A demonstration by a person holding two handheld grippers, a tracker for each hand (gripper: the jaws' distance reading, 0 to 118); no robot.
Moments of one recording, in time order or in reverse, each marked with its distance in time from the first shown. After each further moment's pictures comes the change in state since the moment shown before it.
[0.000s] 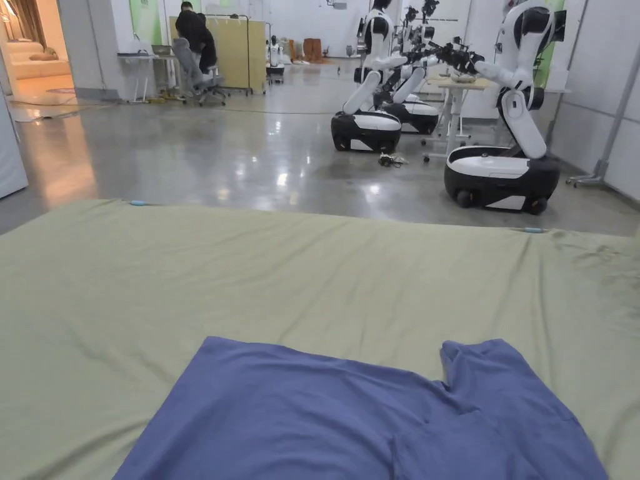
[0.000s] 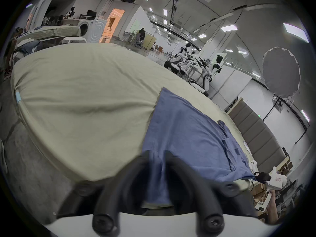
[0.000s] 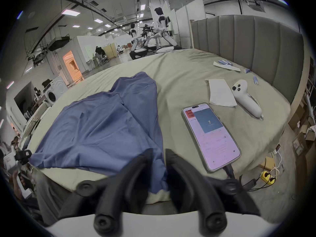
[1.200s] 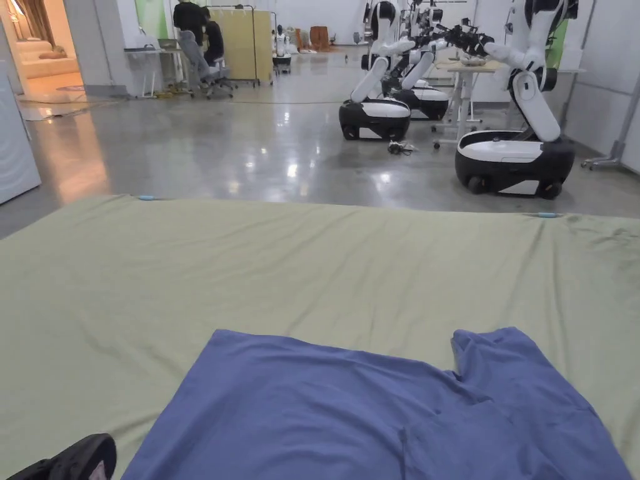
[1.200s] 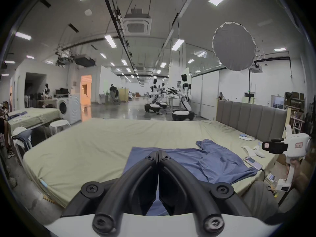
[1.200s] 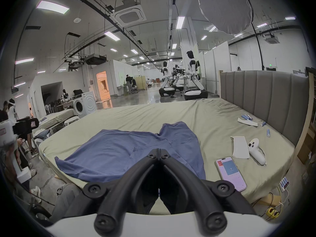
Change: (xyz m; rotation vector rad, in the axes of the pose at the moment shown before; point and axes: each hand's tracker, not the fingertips) left arm 0.148 -0.011 0.099 0.386 -0.072 -0.512; right arm -0.098 0.015 0.114 0.394 0.211 0.169
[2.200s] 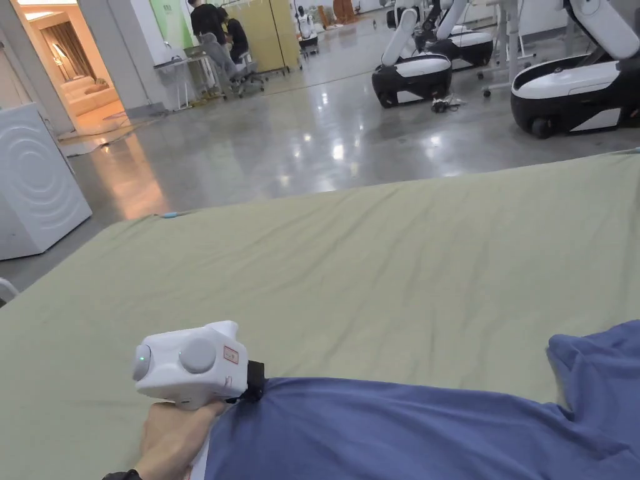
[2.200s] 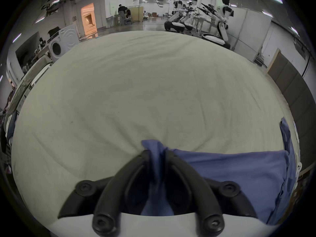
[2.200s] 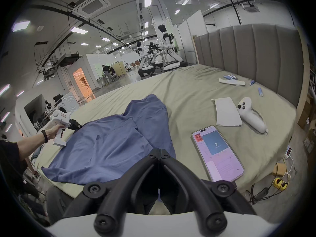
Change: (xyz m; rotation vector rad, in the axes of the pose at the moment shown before) left arm -0.123 -0.062 -0.519 -0.799 0.197 0.097; right arm 0.097 -0.038 -0.052 -0.215 -0.125 -0.227
